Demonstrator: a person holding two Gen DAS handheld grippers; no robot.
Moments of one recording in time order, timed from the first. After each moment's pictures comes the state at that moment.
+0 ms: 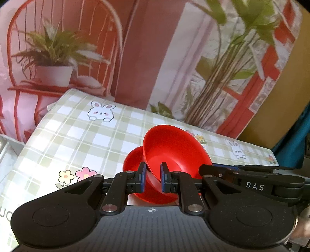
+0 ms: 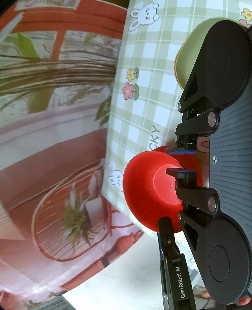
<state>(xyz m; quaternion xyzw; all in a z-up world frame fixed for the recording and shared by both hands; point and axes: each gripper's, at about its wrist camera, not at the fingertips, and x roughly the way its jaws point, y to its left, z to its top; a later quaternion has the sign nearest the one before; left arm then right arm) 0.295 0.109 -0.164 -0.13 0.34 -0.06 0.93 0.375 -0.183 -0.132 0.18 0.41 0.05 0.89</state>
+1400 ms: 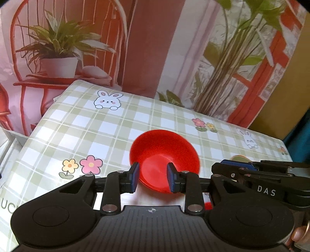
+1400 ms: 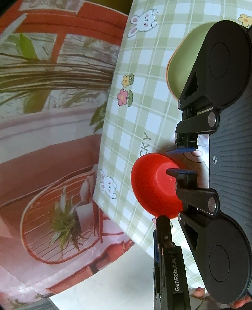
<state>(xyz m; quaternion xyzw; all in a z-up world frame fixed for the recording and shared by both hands) 0.287 0.101 -0.176 -0.10 0.36 -0.04 0.93 0.347 -0.176 -0.136 0.14 0.39 0.03 0.91</state>
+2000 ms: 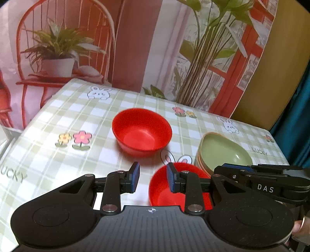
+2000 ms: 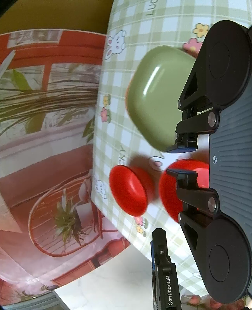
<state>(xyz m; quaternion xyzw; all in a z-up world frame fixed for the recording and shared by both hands) 0.208 0.063 -0.184 -0.10 0.34 -0.05 0.94 0.252 -0.192 -0.155 0.16 0.38 0.03 0.91</state>
